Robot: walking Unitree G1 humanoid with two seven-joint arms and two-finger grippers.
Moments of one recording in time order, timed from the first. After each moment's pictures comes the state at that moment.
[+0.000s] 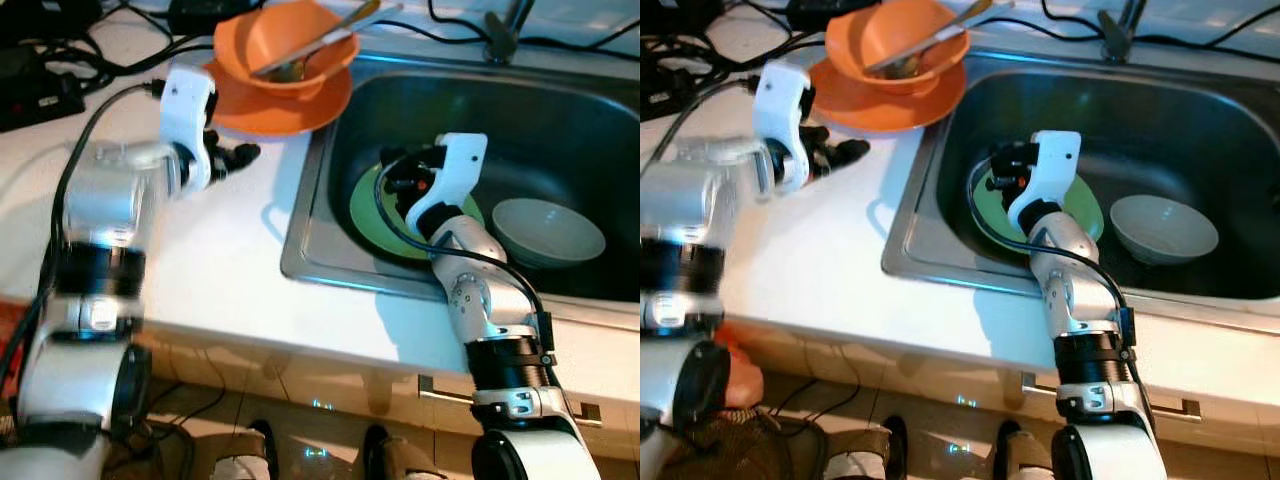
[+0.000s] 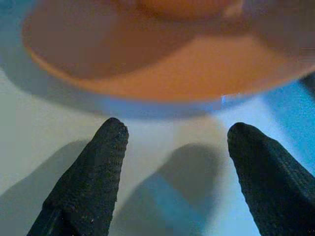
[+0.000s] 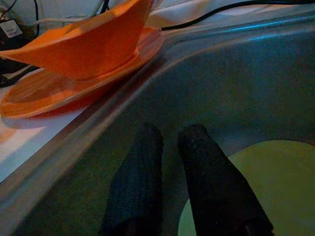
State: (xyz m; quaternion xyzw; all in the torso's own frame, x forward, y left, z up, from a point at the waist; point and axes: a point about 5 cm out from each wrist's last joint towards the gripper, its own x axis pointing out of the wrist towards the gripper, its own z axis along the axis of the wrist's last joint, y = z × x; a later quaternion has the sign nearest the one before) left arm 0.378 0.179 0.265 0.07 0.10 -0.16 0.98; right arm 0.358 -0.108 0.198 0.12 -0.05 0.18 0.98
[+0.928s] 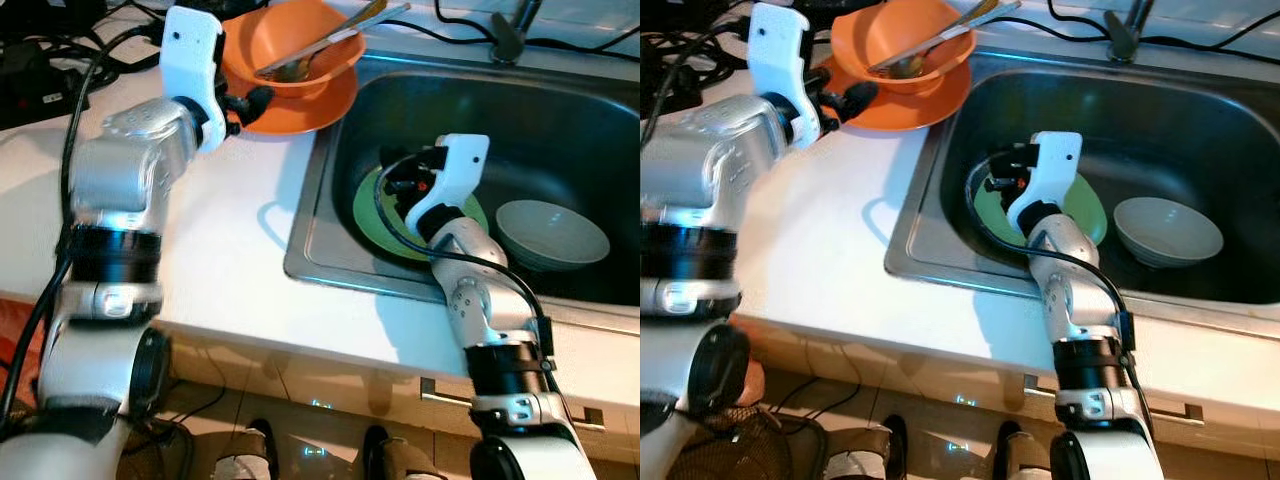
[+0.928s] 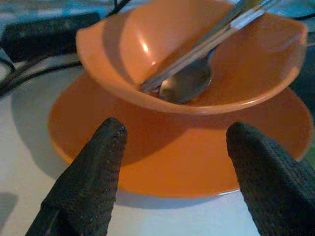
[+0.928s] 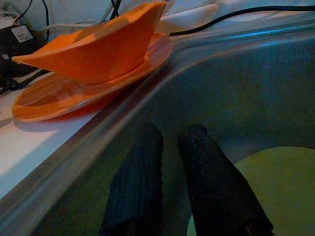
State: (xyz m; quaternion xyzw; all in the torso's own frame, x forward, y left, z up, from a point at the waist) left arm 0.387 0.156 0.301 0.05 0.03 -0.14 0.99; right arm 0.352 -0.108 0.200 0.12 -0.07 0.18 0.97
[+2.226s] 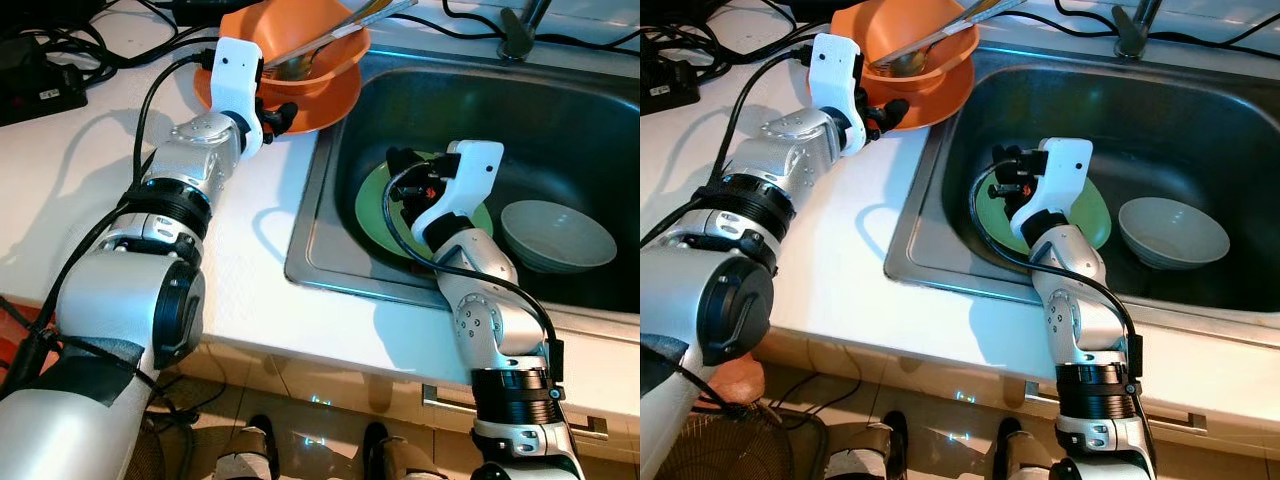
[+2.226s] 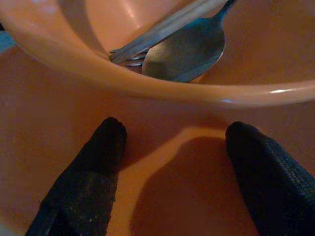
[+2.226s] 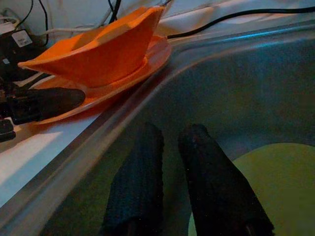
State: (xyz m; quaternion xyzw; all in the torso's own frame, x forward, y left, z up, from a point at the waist) left arm 0.428 0.131 0.267 0.04 0.05 -0.14 0.99; right arm 0.332 -0.109 0.204 0.13 -0.08 0.17 0.97
